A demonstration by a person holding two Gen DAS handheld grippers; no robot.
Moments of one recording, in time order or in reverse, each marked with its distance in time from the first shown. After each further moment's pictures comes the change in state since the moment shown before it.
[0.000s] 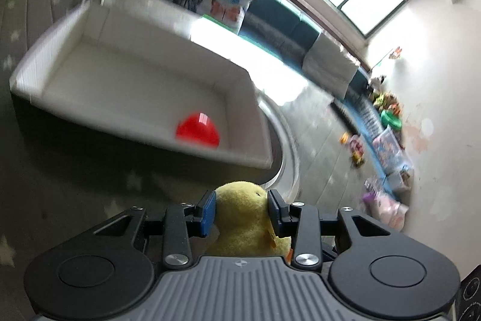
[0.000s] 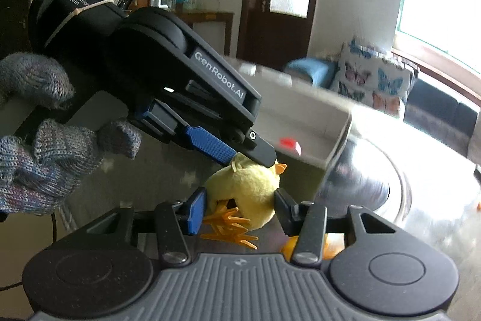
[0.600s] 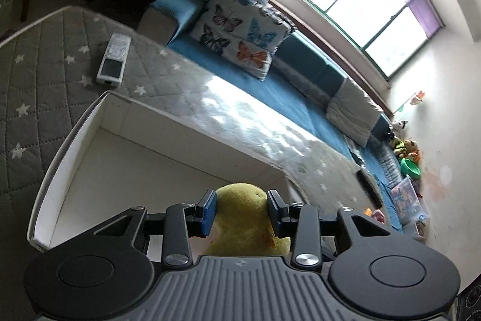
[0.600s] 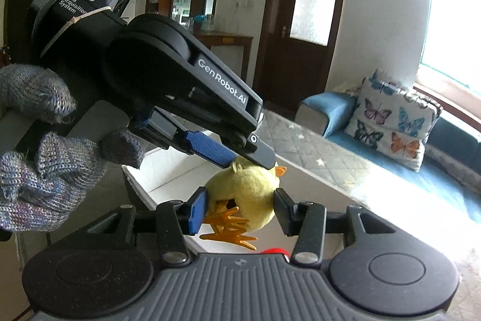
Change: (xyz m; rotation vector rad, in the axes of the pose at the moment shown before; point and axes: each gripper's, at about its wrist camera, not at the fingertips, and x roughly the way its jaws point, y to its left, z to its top) left arm 0.025 0.044 0.110 -0.088 -0.108 0.082; right arm 0.105 -0.022 0.092 -0.063 -0.052 0.077
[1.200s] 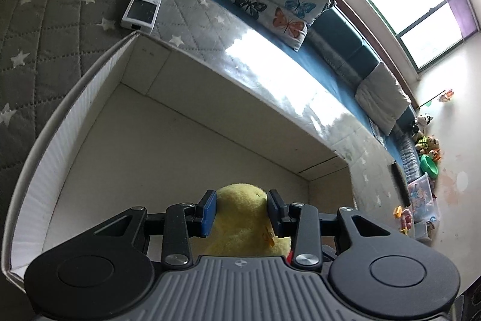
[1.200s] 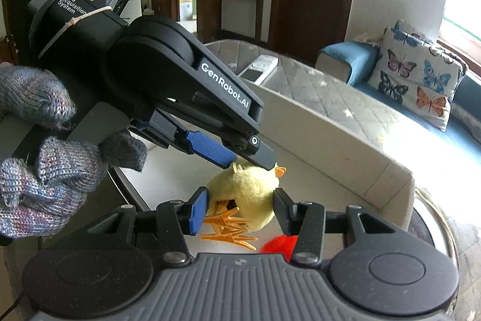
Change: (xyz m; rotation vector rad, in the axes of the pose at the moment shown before) left arm 0.064 0.052 0.000 -0.101 0.144 0.069; right arm 0.078 -0.008 -0.018 0.047 0.191 0.084
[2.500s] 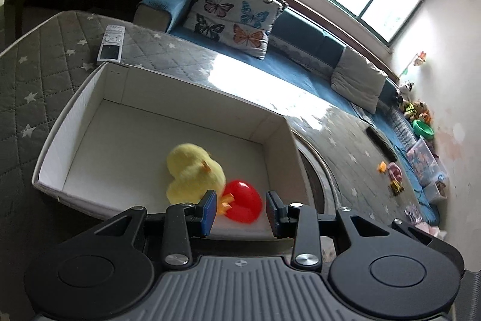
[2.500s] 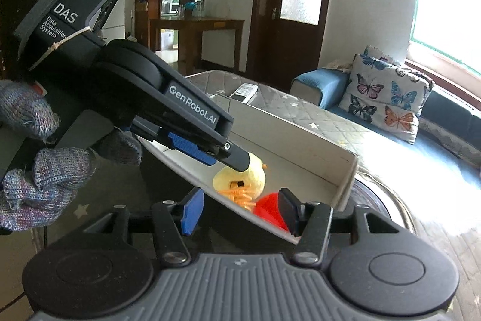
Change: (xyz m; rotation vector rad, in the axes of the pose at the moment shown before) left arm -0.081 -0.068 -0.090 0.264 -0.121 0.002; right arm -0.114 0.036 -0.045 0.015 -0.154 -0.114
